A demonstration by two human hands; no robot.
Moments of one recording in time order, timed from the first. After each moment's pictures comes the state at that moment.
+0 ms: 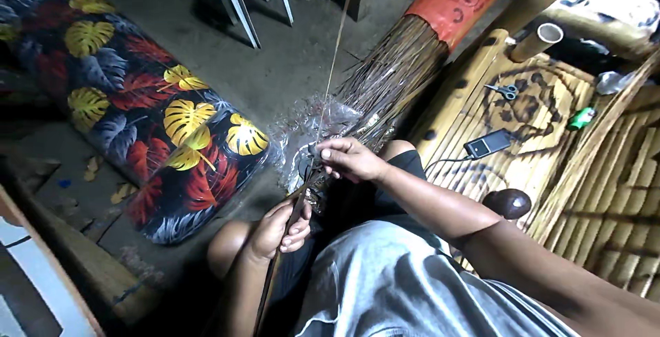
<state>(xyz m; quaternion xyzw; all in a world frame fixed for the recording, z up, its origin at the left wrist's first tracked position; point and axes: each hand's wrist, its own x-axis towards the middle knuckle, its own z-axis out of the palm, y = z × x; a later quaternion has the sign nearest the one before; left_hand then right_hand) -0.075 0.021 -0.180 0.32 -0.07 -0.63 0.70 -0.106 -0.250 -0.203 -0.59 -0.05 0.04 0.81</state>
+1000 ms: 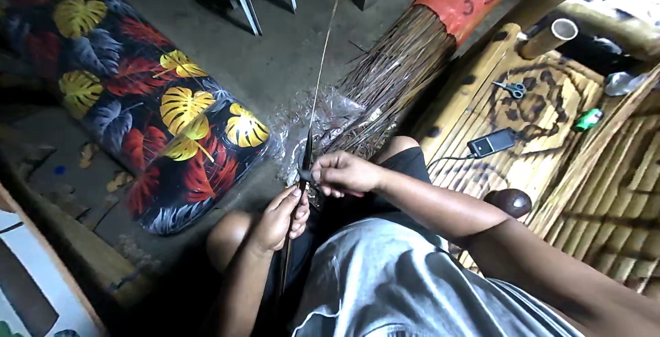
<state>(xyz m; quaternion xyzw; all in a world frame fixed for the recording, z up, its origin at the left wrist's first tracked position) -0.079 0.011 -0.180 0.50 -0.06 -0.53 0.68 -0.115 -0.228 -0.190 -0.60 -0.06 0.19 0.77</state>
